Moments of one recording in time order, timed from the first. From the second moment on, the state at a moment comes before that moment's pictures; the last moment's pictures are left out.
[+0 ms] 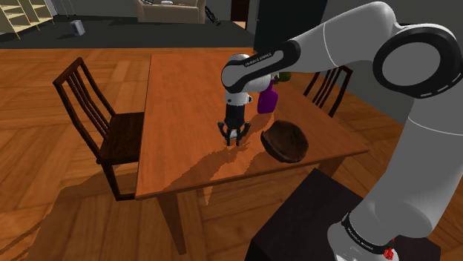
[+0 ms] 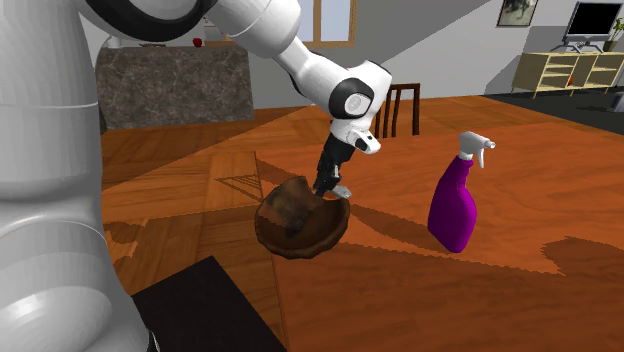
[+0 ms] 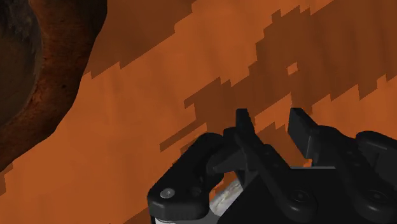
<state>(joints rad) -0.03 0.24 0.09 -1.97 0.28 1.93 0.50</state>
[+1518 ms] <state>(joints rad) 0.02 0.23 0.05 -1.98 0.08 2.07 0.66</state>
